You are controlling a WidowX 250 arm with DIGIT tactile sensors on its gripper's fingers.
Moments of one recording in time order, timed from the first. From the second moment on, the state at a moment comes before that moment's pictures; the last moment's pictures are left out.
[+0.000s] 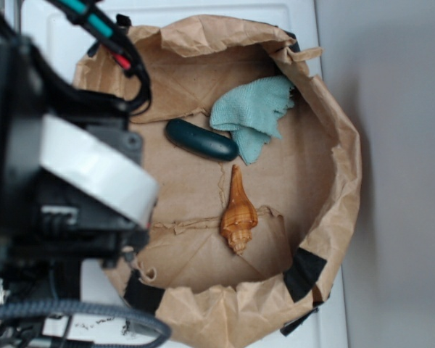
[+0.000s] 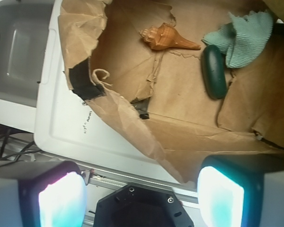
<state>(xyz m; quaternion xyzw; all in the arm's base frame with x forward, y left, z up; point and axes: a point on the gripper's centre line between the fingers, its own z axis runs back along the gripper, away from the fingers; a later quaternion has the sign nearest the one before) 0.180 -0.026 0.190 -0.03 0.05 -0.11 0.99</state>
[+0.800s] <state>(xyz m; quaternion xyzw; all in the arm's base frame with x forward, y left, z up) 0.192 -0.030 0.166 -0.05 0.01 -0.16 0.99</state>
